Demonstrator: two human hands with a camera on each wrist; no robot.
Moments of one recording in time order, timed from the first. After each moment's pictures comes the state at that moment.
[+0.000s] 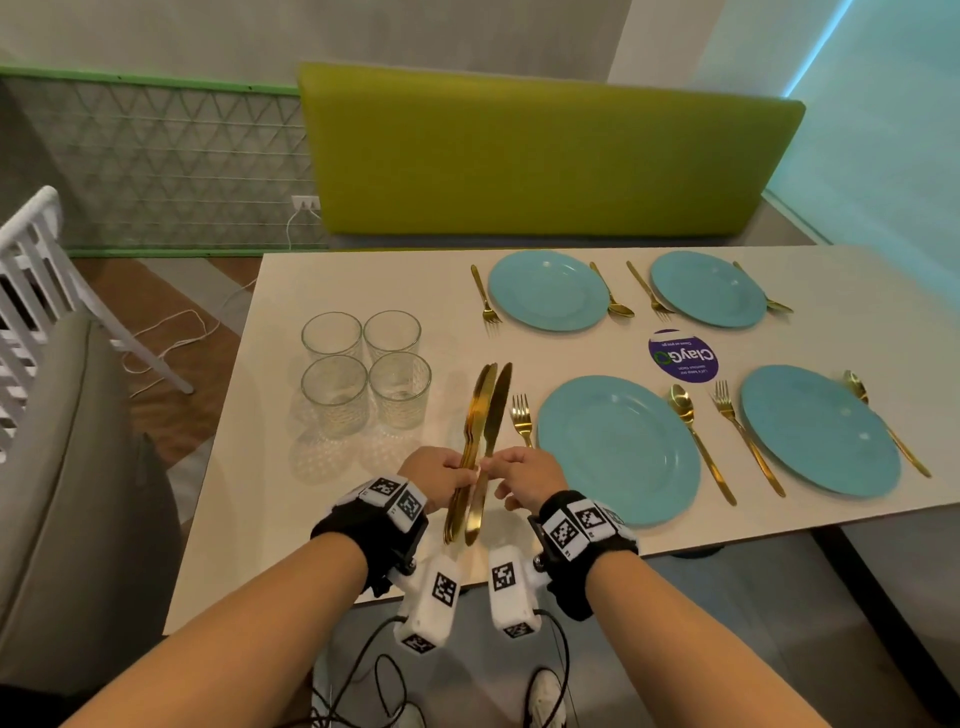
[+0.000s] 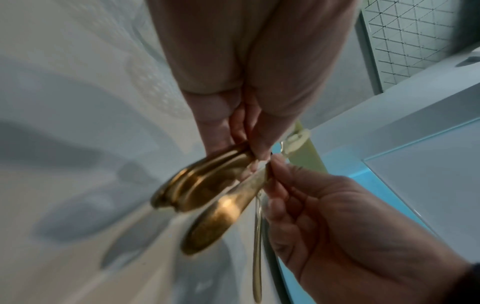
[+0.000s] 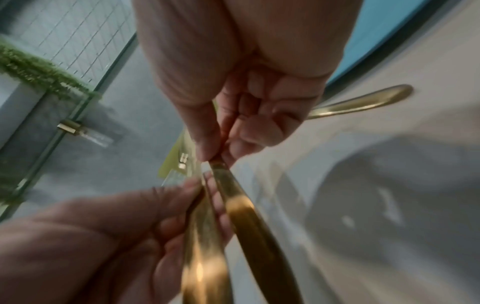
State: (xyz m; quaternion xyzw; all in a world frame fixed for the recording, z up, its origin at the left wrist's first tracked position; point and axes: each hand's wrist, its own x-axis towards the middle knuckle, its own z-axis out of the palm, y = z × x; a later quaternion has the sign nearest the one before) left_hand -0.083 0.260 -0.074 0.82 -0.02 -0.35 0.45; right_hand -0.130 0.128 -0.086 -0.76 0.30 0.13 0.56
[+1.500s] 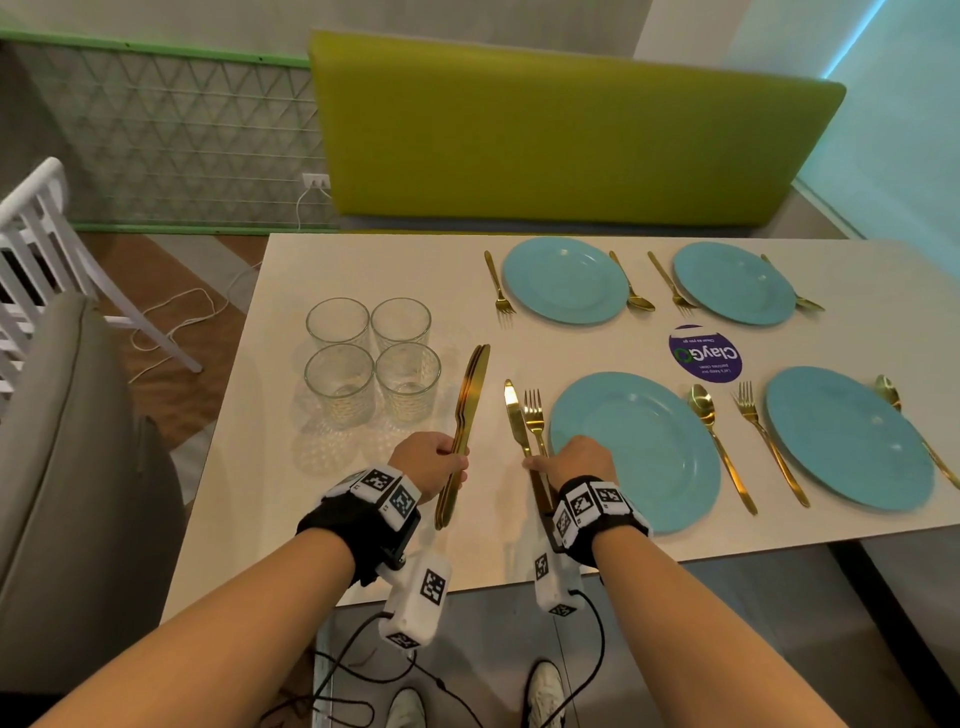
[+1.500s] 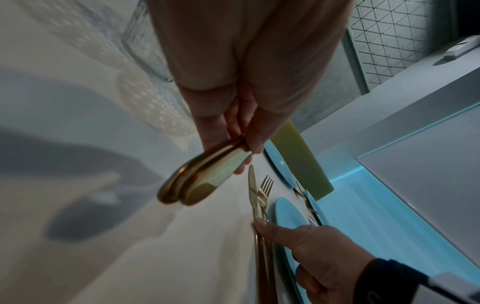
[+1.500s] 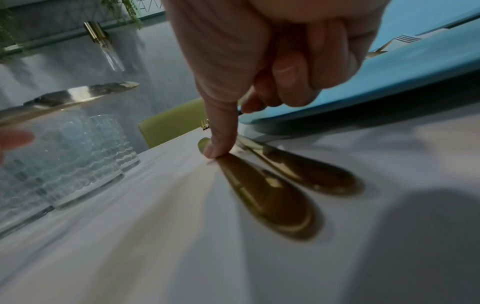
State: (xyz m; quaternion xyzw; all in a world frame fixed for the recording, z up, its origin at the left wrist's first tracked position) left_hand -0.068 0.268 -0.078 0.81 0.01 -0.33 0.48; right_hand -0.110 0.084 -0.112 -0.87 0.40 0.13 0.25
